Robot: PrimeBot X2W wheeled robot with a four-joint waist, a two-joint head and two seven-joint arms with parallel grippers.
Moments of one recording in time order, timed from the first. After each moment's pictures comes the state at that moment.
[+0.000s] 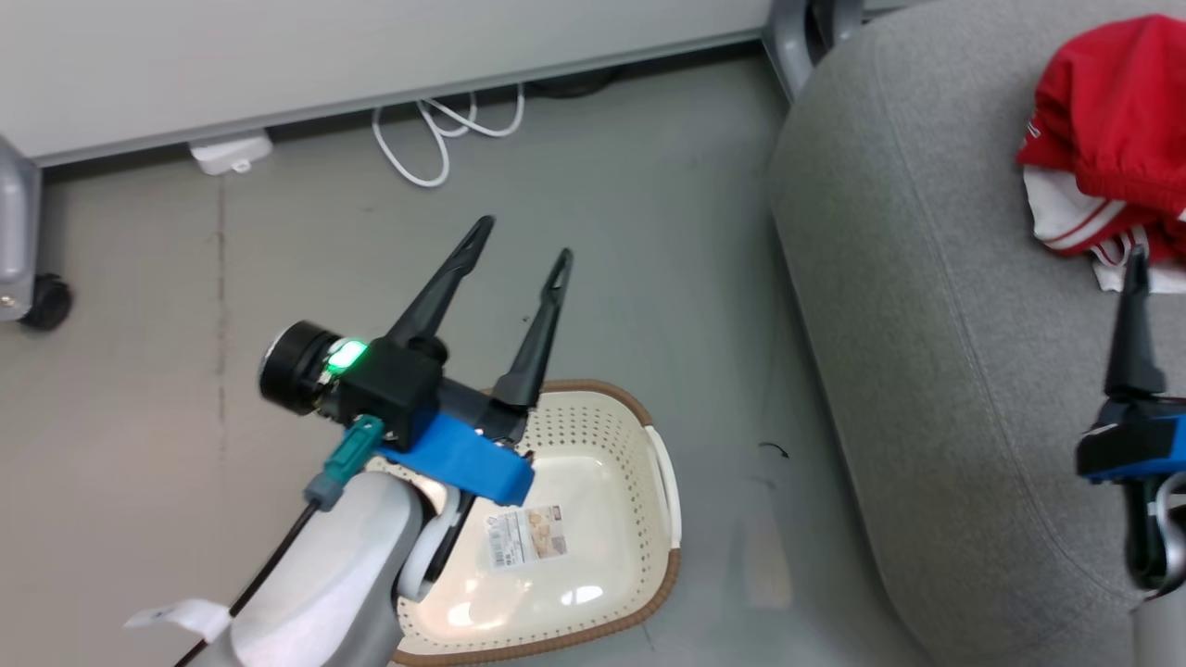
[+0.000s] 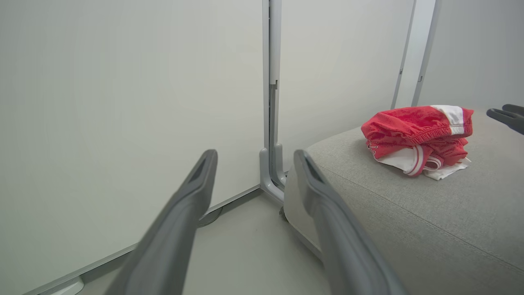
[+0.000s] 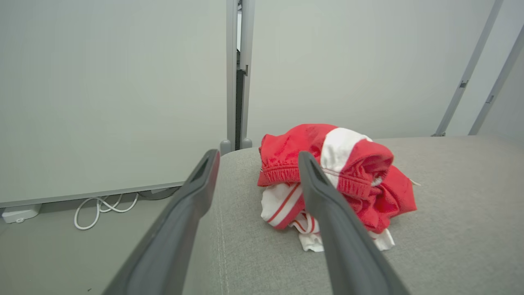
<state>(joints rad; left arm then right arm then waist) -0.53 0.25 -0.65 0.23 -0.39 0.05 -0.26 -0.35 -0.17 -0.32 0.32 0.06 0.13 -0.26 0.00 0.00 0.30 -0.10</state>
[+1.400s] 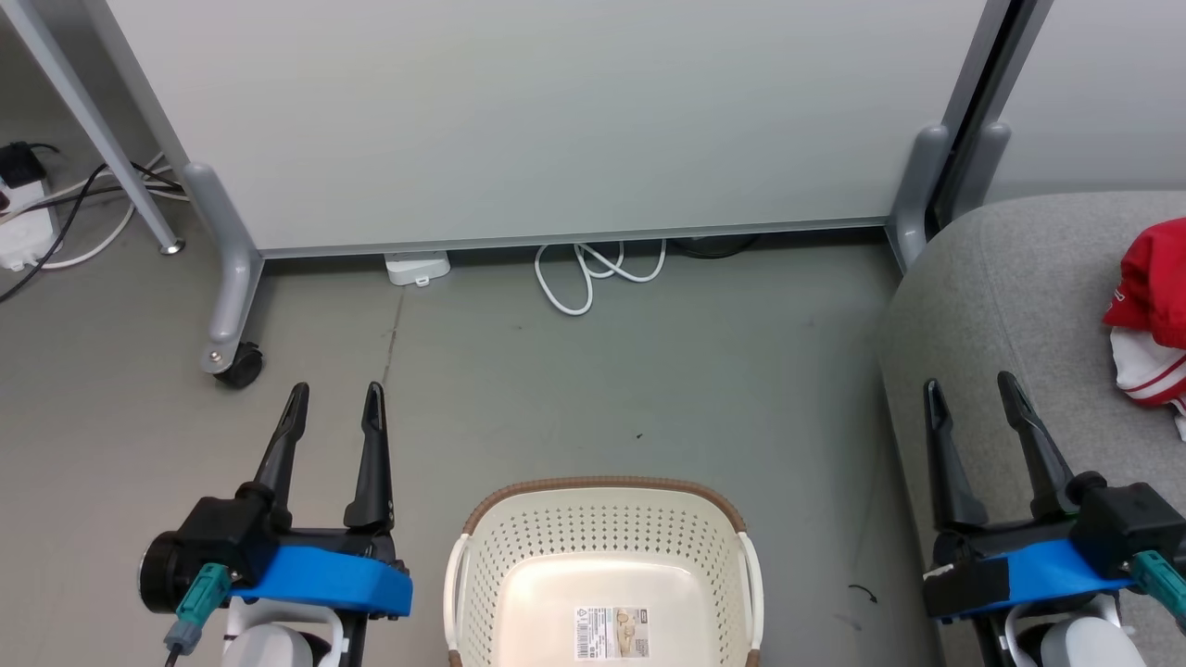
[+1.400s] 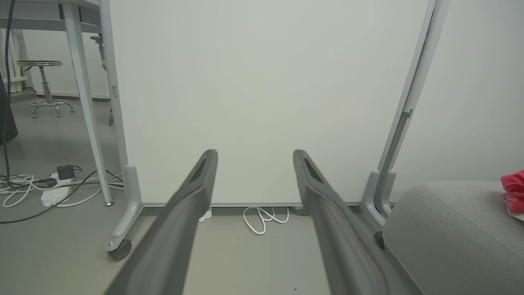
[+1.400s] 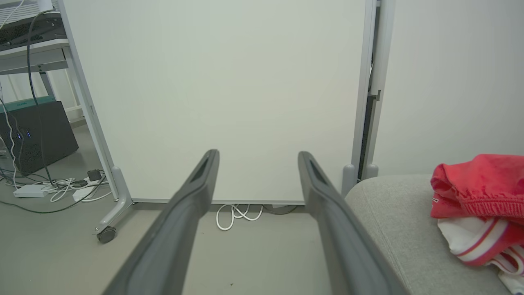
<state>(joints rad) -0.12 0.09 -0.10 0.23 -0.23 -0.11 -0.26 -0.10 -0.05 -0.06 0.15 0.11 0.13 -0.26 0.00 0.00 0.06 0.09</state>
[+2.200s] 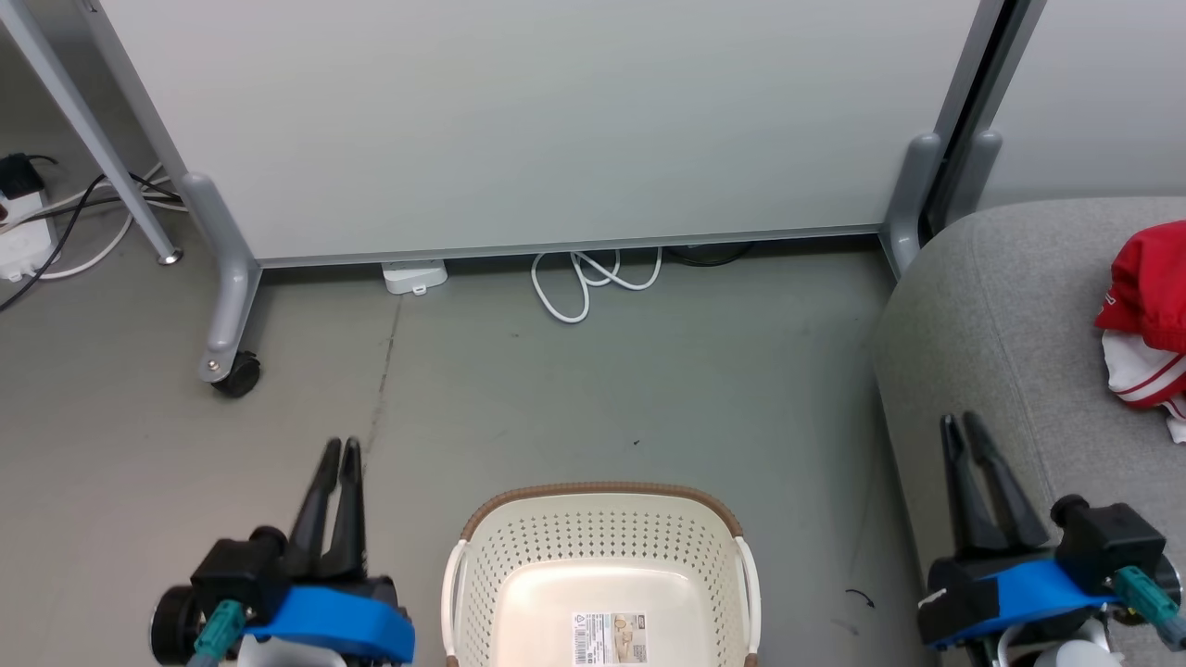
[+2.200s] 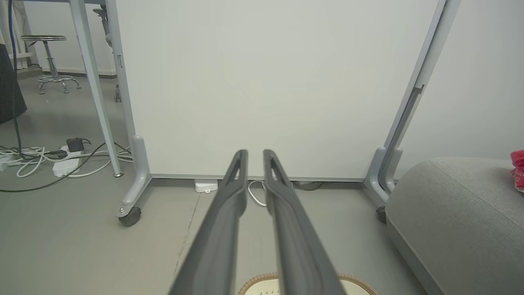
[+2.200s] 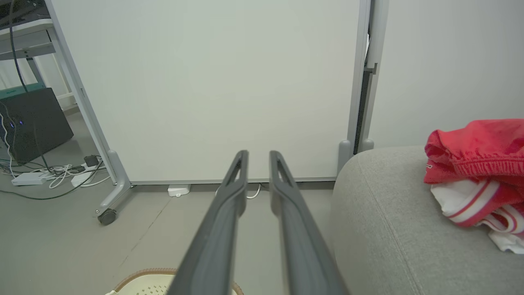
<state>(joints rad) -0.07 0.05 -0.06 0.28 -0.18 -0.12 -0.26 -0.08 -0.05 -0.06 0.22 0.12 0.13 -0.26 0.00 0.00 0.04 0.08</state>
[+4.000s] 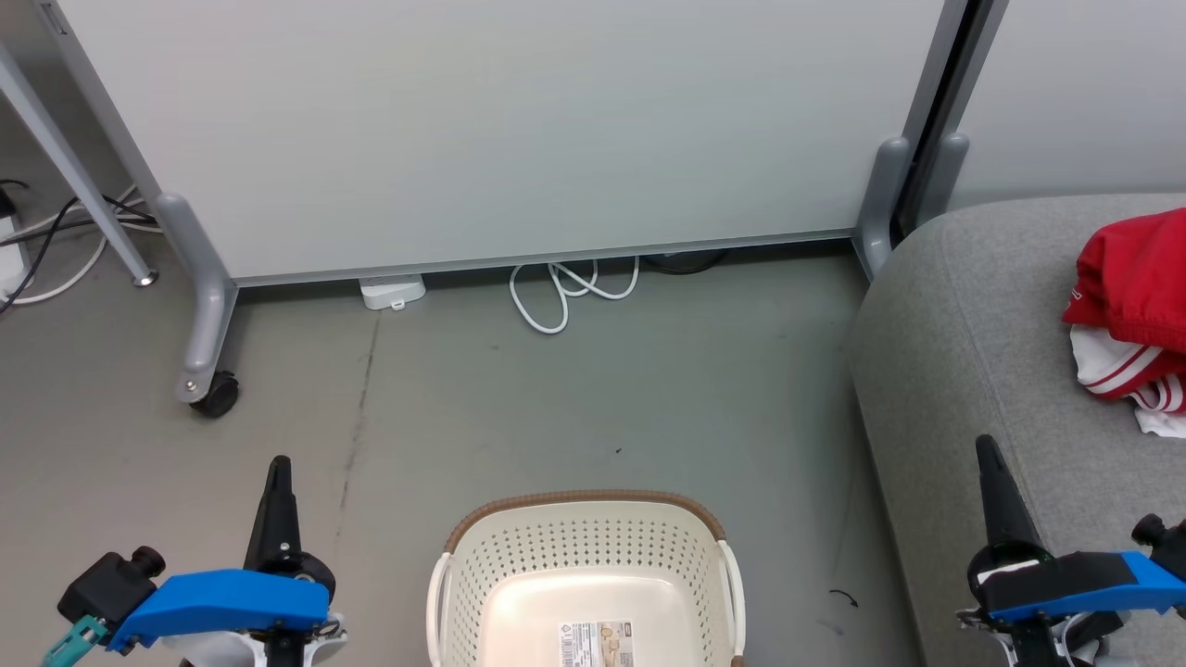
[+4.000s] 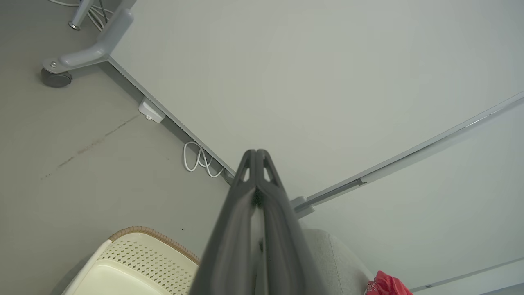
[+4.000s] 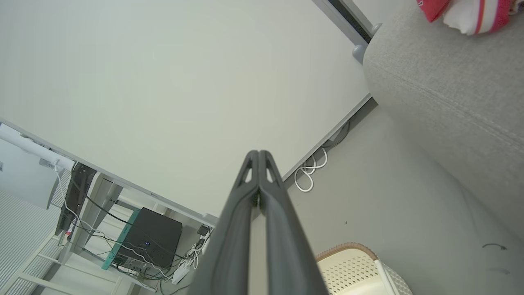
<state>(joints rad) -0.07 0.05 0.03 0.28 -0.97 -0.12 -0.05 -0.08 -0.05 -0.09 0.24 0.93 0.13 -0.05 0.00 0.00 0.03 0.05</state>
